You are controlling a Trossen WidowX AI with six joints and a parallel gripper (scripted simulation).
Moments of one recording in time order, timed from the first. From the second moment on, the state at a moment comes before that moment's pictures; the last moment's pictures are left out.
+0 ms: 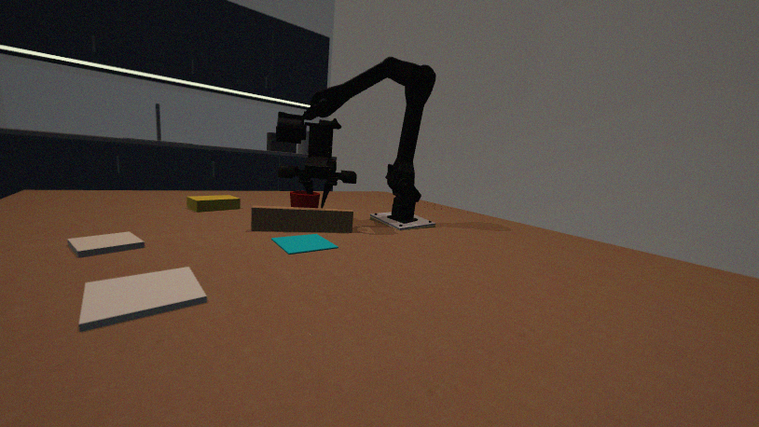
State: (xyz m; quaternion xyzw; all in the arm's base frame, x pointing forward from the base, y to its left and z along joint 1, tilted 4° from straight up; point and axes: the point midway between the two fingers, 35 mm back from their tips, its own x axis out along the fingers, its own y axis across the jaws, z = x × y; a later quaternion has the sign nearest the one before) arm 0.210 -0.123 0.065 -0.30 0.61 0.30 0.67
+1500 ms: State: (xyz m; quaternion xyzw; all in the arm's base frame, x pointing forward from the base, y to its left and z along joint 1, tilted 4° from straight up) arm 0.203 -0.126 0.136 -0.29 0.62 0.31 0.66
